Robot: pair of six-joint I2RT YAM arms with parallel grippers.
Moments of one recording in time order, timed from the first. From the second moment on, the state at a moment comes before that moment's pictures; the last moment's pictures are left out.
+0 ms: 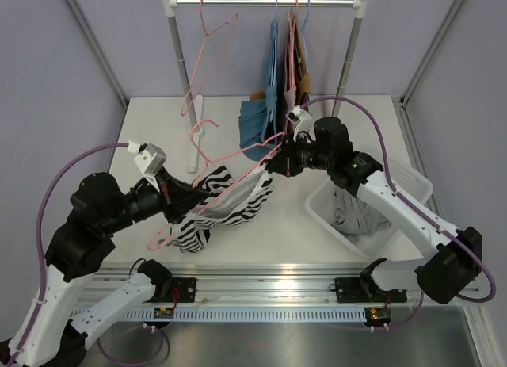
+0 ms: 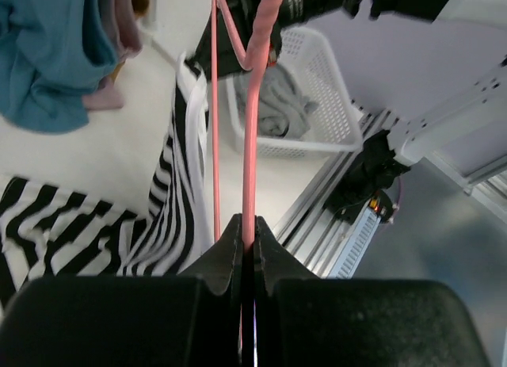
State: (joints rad) left arm -0.58 0.63 1.21 -0.78 0.42 -0.27; right arm 0.60 1.32 1.19 -0.31 -0.42 0.39
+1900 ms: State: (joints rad) left arm -0.45 1.60 1.98 -0.50 -0.17 -0.28; right arm 0.79 1.05 0.82 -0.16 -0.28 0.53
